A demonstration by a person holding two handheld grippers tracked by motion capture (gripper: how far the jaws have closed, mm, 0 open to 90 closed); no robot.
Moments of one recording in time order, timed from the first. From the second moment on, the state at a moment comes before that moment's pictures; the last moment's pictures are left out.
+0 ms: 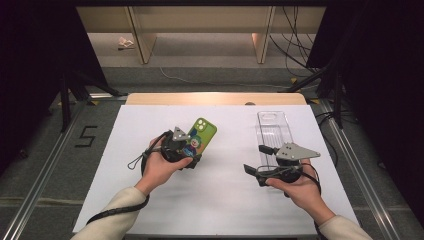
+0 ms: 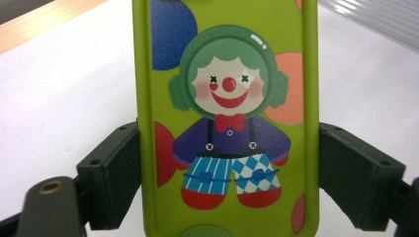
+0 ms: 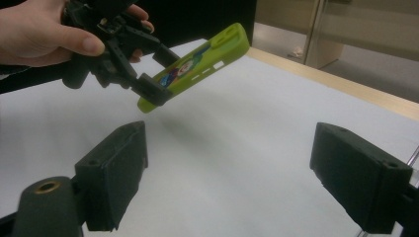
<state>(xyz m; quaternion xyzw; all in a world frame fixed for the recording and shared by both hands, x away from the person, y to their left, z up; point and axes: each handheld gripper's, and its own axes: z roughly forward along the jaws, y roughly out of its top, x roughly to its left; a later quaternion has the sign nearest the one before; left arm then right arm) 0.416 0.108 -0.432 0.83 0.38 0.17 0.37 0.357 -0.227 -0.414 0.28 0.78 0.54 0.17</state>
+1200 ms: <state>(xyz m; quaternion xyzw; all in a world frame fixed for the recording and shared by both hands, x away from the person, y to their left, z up) 0.370 0.105 -0.424 0.83 0.33 0.19 0.41 0.355 -0.226 -0.411 0.28 0.77 0.55 0.17</state>
